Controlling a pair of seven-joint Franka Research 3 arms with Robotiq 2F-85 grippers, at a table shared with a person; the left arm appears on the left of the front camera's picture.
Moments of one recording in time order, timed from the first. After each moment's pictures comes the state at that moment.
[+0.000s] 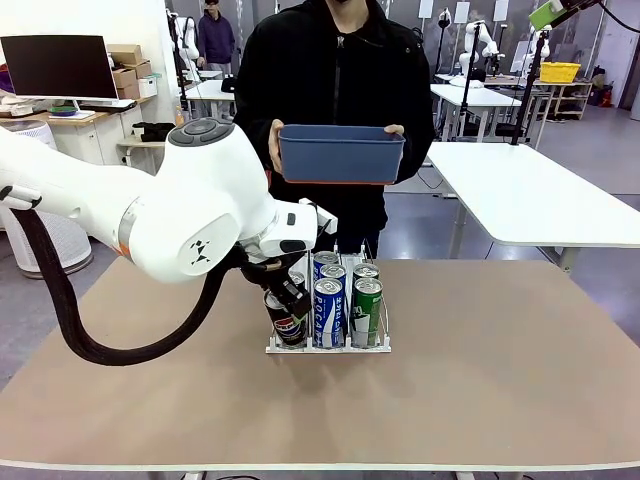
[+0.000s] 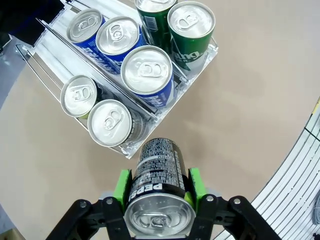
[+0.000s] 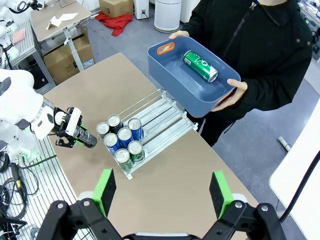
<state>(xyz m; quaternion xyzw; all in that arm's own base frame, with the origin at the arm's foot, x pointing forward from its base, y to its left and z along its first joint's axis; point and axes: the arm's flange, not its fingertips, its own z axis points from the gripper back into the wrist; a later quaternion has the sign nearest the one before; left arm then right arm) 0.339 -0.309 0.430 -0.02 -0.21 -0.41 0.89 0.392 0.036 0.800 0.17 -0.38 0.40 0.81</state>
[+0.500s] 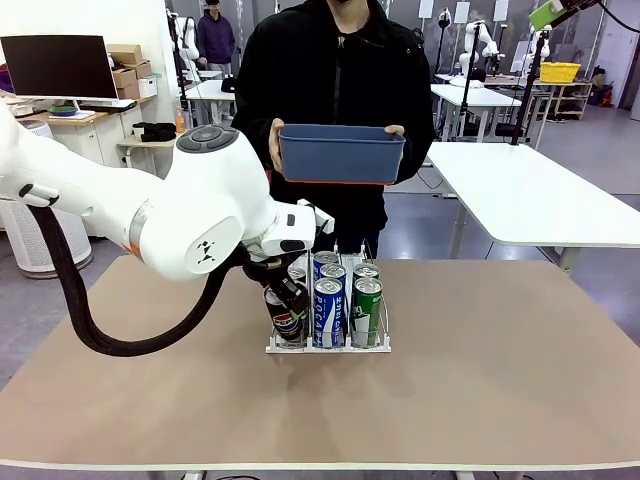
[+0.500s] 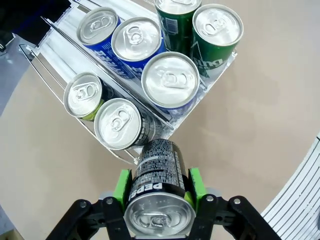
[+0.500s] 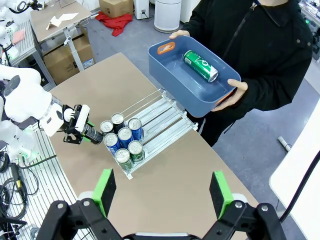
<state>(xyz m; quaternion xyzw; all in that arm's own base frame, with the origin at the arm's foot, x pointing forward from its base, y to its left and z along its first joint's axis) 0.366 -0.307 0.418 -0.02 -0.21 -0.41 0.89 0.392 0.036 0.800 0.17 -0.38 0.40 0.81</state>
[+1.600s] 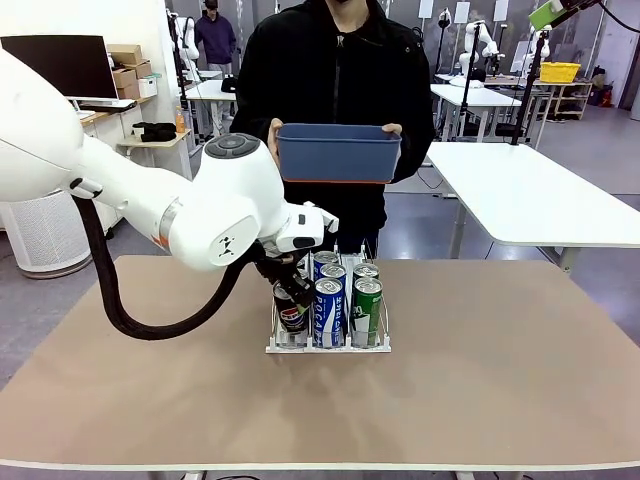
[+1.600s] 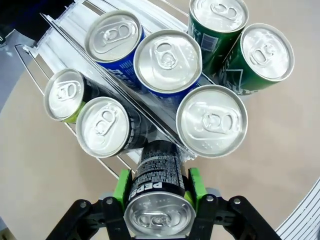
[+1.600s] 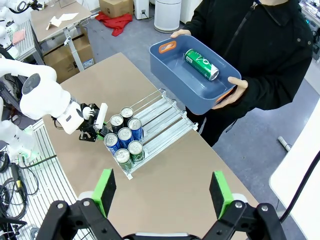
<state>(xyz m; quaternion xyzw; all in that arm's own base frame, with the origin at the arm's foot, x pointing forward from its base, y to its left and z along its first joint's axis) 0.414 -0.319 0.391 -0.01 -0.19 -0.39 0.90 0.392 0.036 0.800 0.17 -0.38 0.40 0.81</state>
